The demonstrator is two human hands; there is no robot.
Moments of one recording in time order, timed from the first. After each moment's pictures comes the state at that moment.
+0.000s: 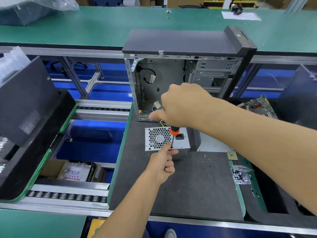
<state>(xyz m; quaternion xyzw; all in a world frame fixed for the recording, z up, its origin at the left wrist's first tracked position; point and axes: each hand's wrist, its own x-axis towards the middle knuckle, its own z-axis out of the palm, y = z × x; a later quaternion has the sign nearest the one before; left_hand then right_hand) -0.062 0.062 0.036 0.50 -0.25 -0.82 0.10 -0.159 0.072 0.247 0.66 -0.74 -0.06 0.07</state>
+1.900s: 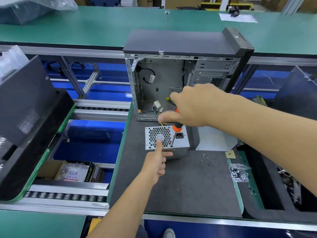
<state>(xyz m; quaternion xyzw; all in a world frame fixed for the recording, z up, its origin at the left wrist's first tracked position) -0.045 0.056 0.032 0.53 -0.40 -0.74 0.10 -0.170 0.089 0.258 0.64 -0.75 -0.17 0.04</state>
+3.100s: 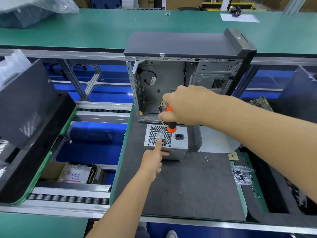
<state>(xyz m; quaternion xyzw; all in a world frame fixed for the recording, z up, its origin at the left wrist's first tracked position) -0.045 0.037 0.035 0.56 -0.45 -0.69 0.10 -0.167 0.072 0.253 0.65 -0.75 -0.11 0.02</state>
